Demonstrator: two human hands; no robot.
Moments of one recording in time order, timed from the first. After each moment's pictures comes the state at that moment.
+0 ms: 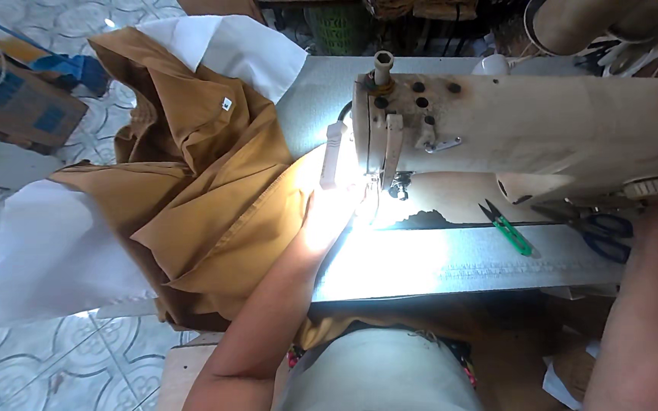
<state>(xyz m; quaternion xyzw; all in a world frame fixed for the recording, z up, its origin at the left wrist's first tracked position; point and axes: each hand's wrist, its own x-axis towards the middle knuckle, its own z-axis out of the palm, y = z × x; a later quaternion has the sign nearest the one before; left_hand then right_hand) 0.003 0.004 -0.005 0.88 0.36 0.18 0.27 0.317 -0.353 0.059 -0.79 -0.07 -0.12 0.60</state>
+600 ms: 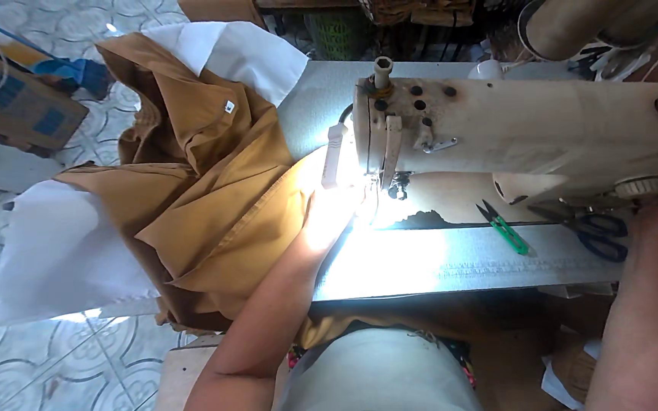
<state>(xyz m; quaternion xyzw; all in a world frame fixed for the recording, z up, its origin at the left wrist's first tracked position) 0.003 0.003 -0.002 0.88 0.39 0.13 0.25 0.362 -0.390 0.020 -0.76 -0.12 -0.11 0.63</state>
